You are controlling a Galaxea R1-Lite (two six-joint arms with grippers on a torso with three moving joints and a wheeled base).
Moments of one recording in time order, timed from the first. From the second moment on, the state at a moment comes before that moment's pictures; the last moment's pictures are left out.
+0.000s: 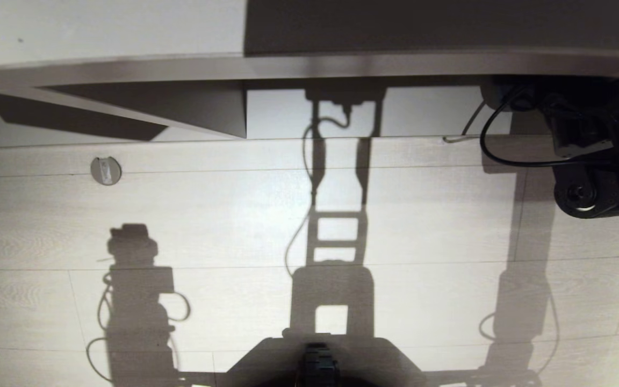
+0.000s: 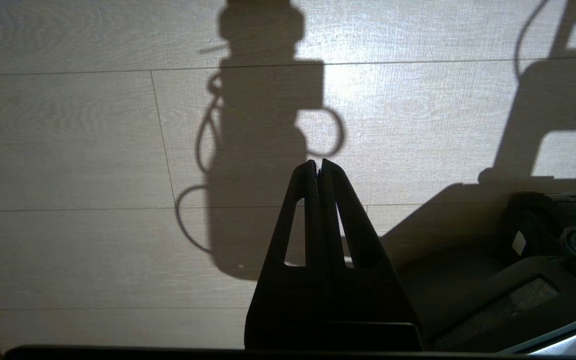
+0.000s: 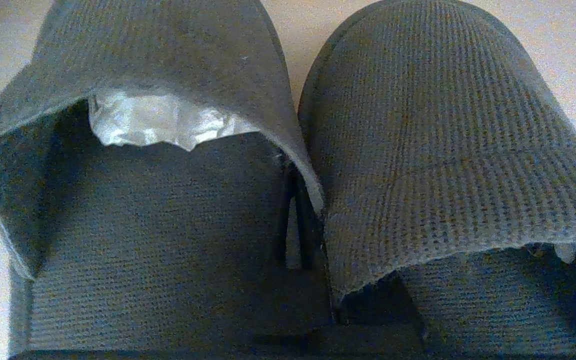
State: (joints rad) left arm 0.00 0.00 0.00 -0.01 0.00 -0.01; right arm 0.06 1.92 -1.32 -1.48 -0.15 -0.02
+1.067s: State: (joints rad) left arm 0.00 0.00 0.00 -0.01 0.00 -0.01; right arm 0.11 1.48 -0.80 -1.32 -0.15 -0.02
